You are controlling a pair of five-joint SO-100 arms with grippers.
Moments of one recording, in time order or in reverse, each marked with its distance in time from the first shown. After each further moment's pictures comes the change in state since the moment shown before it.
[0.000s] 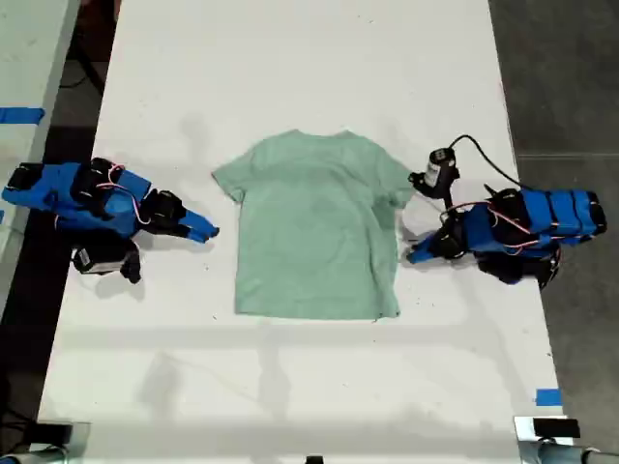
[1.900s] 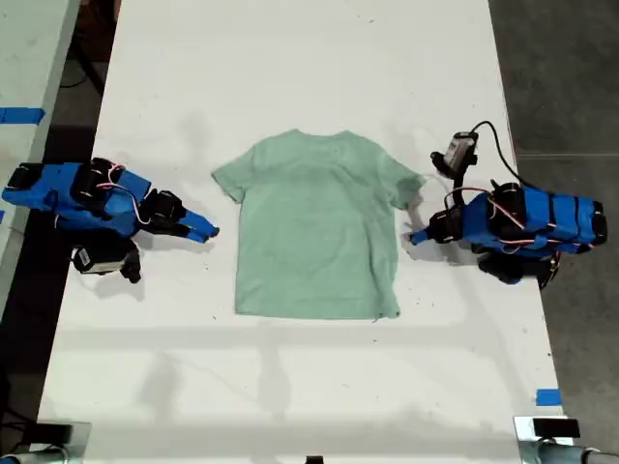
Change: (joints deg) arm 0 0.0 0.0 0.0 0.0 0.0; arm 1 10.1 0.1 0.0 0.0 20.2
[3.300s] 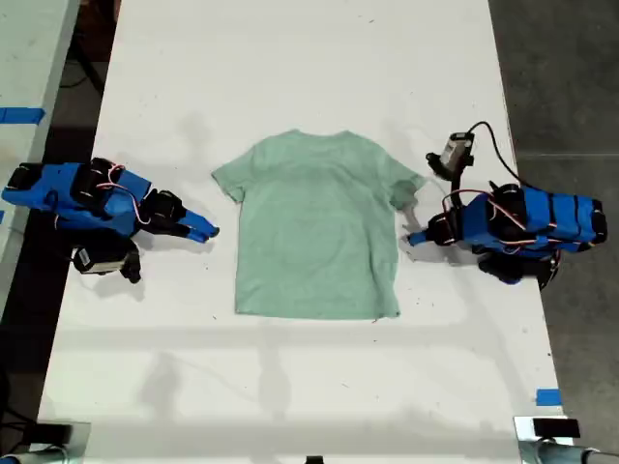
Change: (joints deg) arm 0 0.0 0.0 0.0 0.0 0.0; arm 1 0.2 -0.1 -1.4 -2.4 -7.0
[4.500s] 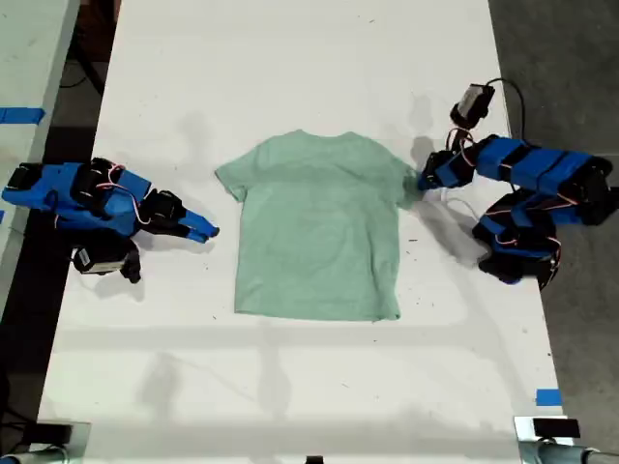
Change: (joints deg) arm 0 0.0 0.0 0.0 0.0 0.0; arm 1 44.8 -70.9 -25.0 -30.7 -6.2
